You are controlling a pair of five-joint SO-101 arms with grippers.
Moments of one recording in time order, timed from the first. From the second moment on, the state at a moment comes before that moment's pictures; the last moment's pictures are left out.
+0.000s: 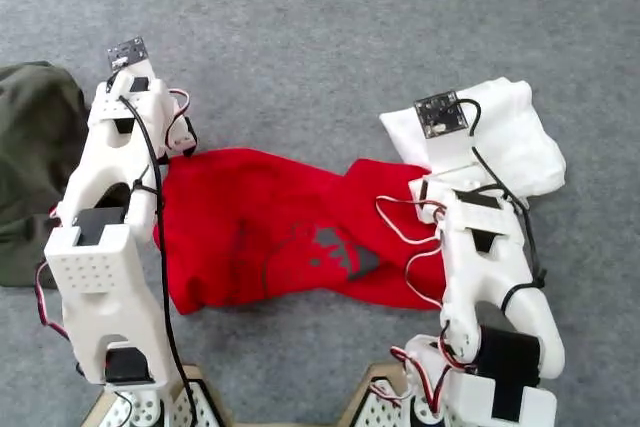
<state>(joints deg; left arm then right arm) -9.1 28.4 -6.9 64.8 19.1 11.0 -13.8 57.9 22.2 24.9</state>
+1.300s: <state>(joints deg) -6.2 35.9 -14.8 71.9 12.4 11.0 -13.8 57.9 22.2 24.9</state>
